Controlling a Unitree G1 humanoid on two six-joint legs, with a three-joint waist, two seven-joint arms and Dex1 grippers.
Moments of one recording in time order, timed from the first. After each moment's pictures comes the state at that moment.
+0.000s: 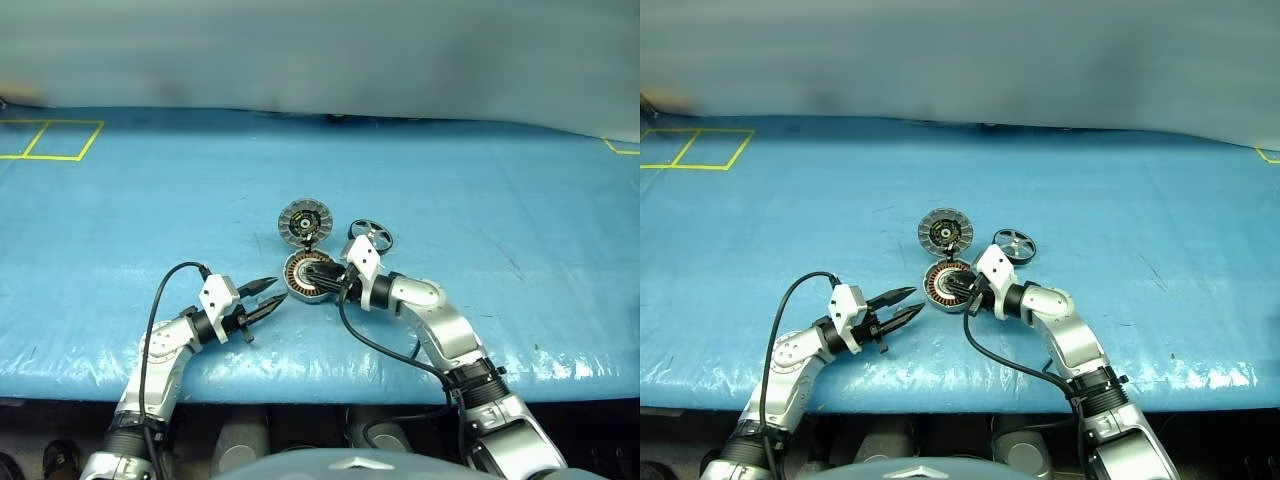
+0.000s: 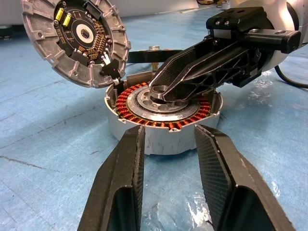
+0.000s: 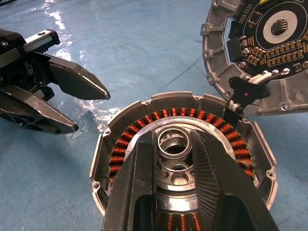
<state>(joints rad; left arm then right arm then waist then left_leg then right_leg) -0.01 0.37 -0.09 0.16 -0.29 -0.25 -0.93 -0.29 -0.28 0.27 0.07 0.19 0.26 0.78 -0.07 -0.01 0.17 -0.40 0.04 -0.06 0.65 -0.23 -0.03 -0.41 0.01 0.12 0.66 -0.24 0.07</state>
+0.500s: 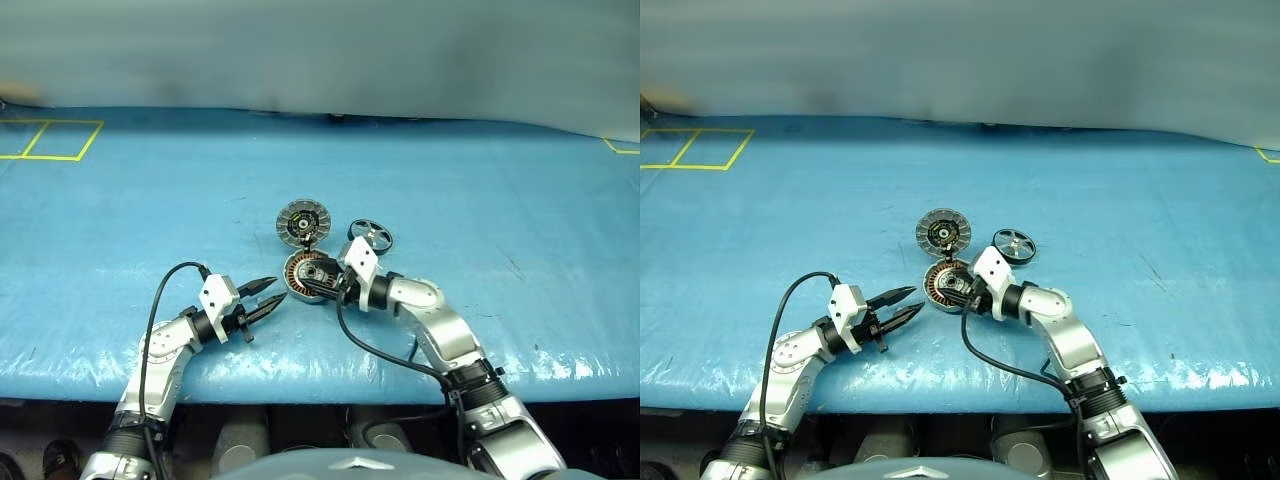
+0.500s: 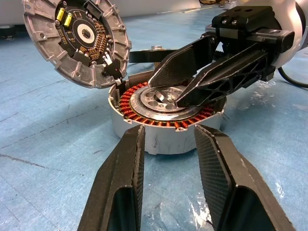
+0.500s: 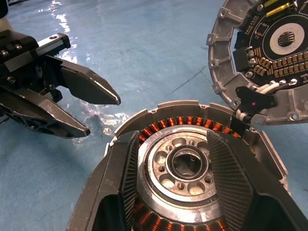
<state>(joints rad) -0.01 0.37 -0.09 0.16 -0.29 -0.25 -0.93 -0.29 -0.26 0.27 0.07 0.19 0.24 0.79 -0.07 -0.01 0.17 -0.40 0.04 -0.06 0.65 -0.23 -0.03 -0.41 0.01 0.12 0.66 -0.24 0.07</state>
